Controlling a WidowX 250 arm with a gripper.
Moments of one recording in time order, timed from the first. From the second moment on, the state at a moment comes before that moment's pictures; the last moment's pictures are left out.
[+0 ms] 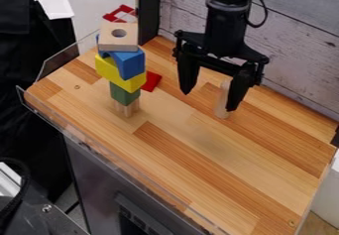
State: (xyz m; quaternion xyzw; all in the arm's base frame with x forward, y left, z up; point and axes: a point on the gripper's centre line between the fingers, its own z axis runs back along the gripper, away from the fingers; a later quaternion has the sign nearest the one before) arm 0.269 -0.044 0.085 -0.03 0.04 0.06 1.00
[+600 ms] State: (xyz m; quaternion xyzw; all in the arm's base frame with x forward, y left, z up) arm 0.297 -0.044 0.058 -0.03 0.05 0.04 1.00
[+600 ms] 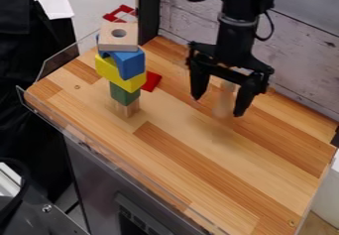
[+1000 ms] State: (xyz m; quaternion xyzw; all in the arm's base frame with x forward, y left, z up) arm 0.303 -0.046 0.046 -0.02 0.07 0.03 1.00
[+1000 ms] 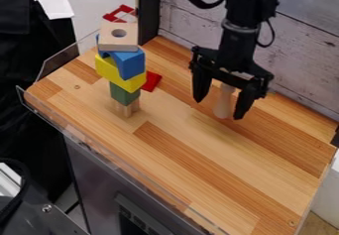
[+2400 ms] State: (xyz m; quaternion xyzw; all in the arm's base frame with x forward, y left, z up) arm 0.327 -0.047 0.023 -0.04 0.04 0.10 0.99
